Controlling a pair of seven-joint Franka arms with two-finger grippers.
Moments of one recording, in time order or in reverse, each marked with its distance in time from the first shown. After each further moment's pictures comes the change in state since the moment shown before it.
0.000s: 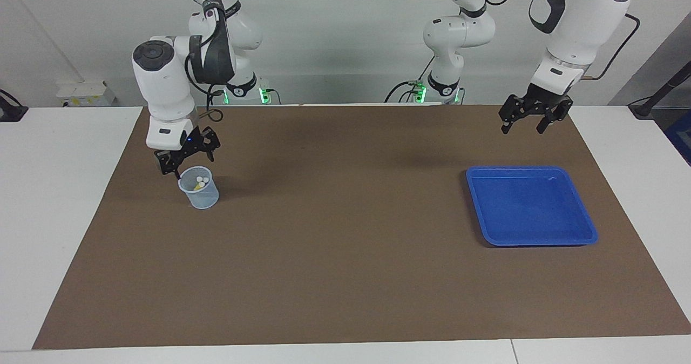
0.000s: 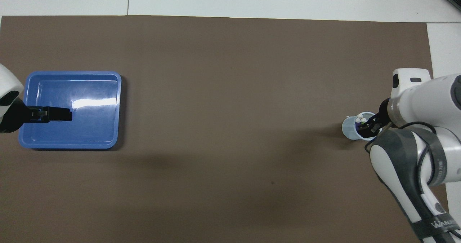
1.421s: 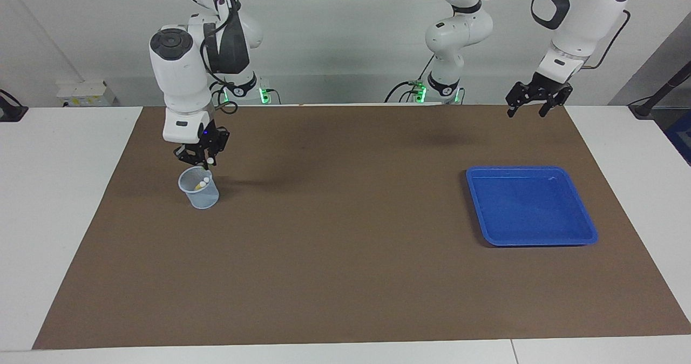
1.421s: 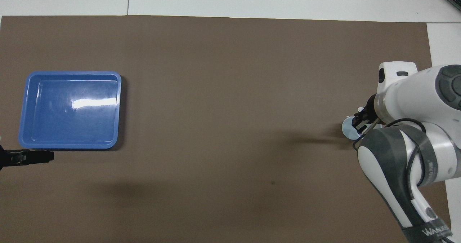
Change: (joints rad) left arm 0.263 -0.228 -0.096 -0.291 -0.060 0.000 0.193; right arm 0.078 0.024 -0.006 0.068 0.000 -0.040 0.027
